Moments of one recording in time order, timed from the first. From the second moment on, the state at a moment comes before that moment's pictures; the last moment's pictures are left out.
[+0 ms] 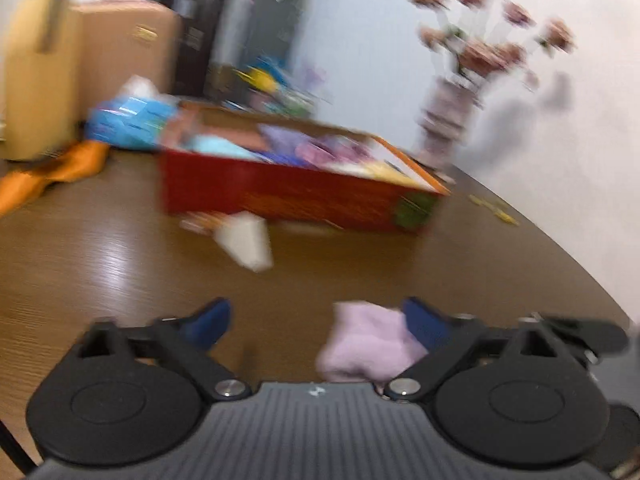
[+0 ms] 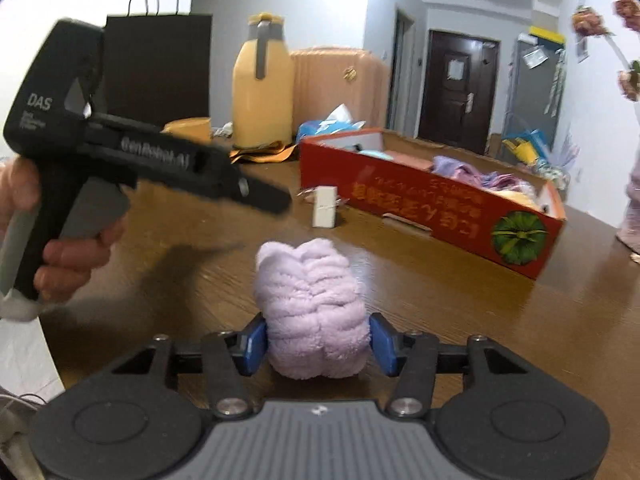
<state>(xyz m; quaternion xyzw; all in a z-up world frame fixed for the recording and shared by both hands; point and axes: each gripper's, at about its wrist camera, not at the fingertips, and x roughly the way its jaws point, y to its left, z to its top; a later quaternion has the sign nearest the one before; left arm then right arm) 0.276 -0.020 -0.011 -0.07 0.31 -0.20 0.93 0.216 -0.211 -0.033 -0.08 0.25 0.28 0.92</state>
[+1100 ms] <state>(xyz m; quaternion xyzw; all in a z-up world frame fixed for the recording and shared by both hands) 0.251 -0.033 -0.024 -0.09 0.37 -0.18 0.91 0.225 -0.227 -0.039 0.09 0.28 0.18 0.94</state>
